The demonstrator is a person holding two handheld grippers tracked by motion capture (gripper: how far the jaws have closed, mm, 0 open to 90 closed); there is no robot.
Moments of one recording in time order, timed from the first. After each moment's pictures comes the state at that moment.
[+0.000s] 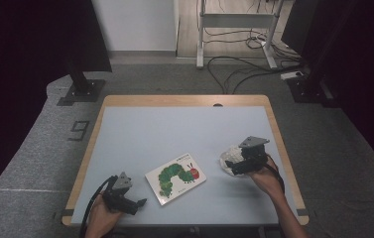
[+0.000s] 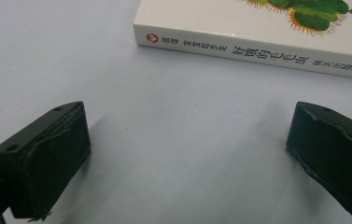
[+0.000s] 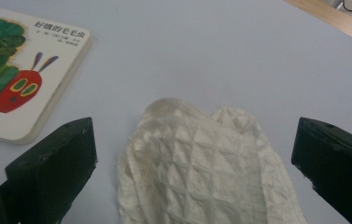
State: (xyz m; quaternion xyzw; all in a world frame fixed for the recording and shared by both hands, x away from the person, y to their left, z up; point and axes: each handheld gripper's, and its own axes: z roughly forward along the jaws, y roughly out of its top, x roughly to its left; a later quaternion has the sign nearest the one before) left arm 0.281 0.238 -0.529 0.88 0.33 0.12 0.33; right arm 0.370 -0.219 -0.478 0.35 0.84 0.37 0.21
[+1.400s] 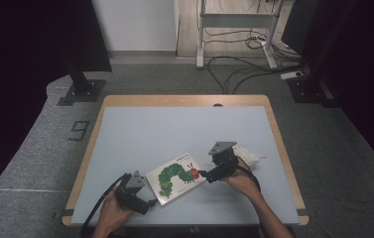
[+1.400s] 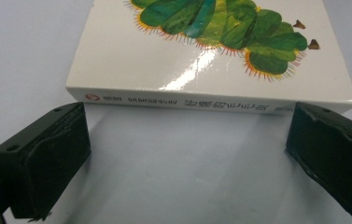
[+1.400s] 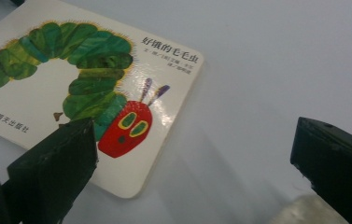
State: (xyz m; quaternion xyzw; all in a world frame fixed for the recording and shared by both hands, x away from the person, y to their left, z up) left arm 0.290 0.203 -0.528 0.89 0.28 0.10 0.34; right arm 0.369 -0.137 -0.490 0.27 0.88 0.37 0.13
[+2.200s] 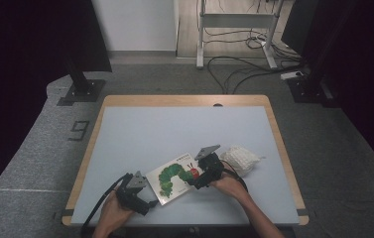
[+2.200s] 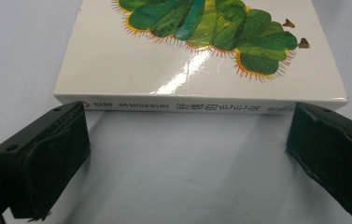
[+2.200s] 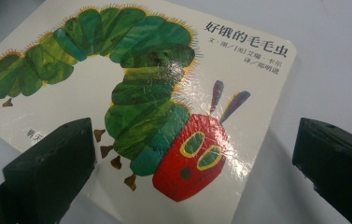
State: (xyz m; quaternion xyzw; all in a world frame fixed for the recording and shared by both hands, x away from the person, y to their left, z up) left arm 0.290 0.202 -0.529 0.90 0.26 0.10 0.34; right arm 0.372 -0.097 -0.520 0.26 0.89 0.37 0.04
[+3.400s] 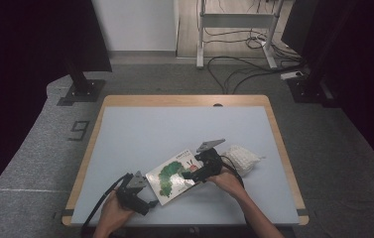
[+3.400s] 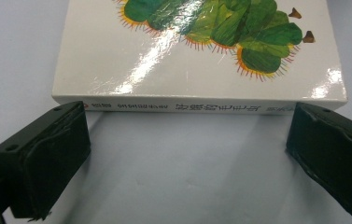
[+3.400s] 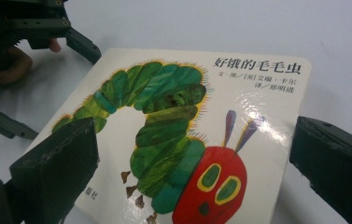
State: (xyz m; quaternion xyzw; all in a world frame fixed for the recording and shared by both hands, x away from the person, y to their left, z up) left arm 0.291 0.201 -0.529 0.90 0.26 0.09 0.34; right arm 0.377 -0.097 -0.502 0.29 0.85 0.44 -0.01
